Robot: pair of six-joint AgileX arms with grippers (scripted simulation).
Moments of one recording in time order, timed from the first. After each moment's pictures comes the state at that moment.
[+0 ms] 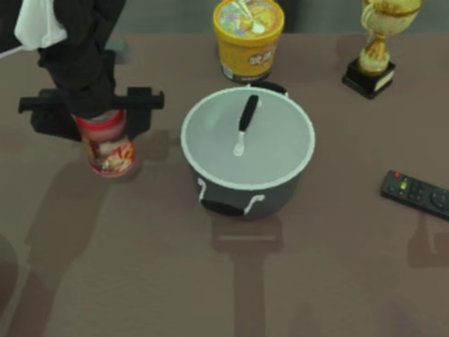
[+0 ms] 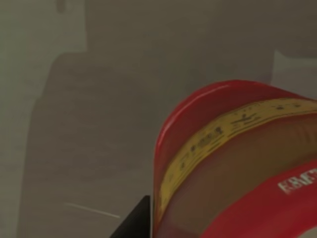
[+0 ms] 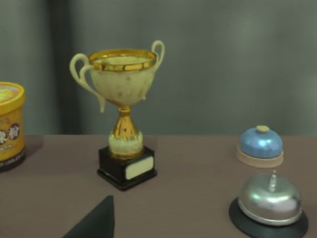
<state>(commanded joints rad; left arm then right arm) -0.31 1.98 1.55 -0.95 -0.05 -0.28 0.00 0.00 0.00 0.00 0.00 0.00</state>
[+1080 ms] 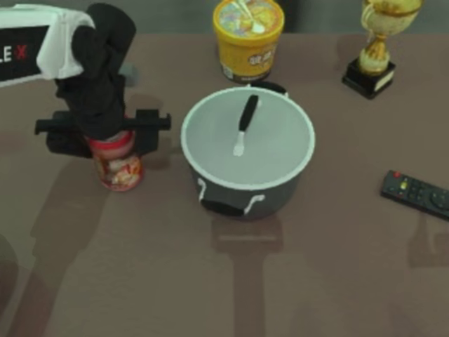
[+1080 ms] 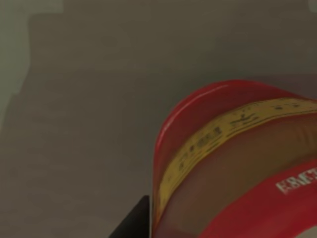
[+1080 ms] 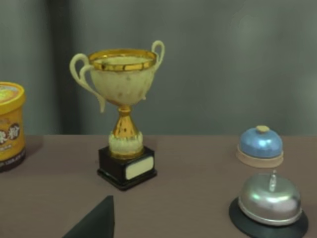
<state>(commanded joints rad) -0.31 2.05 1.45 -0.78 -0.05 -0.29 0.00 0.00 0.00 0.00 0.00 0.00</state>
